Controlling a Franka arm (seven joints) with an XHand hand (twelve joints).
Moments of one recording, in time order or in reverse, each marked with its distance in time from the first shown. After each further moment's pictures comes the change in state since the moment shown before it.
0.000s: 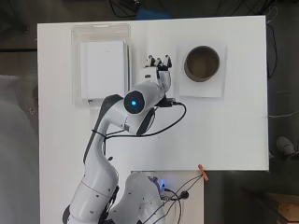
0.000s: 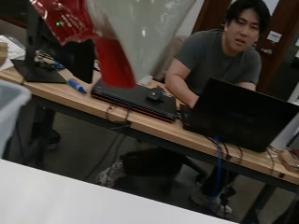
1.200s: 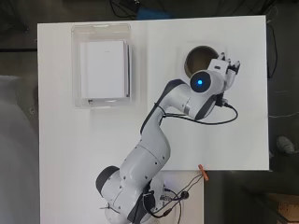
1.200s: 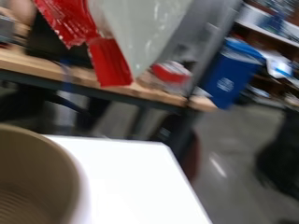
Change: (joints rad) arm -0.756 0.376 0.435 0.198 -0.393 0.137 0.305
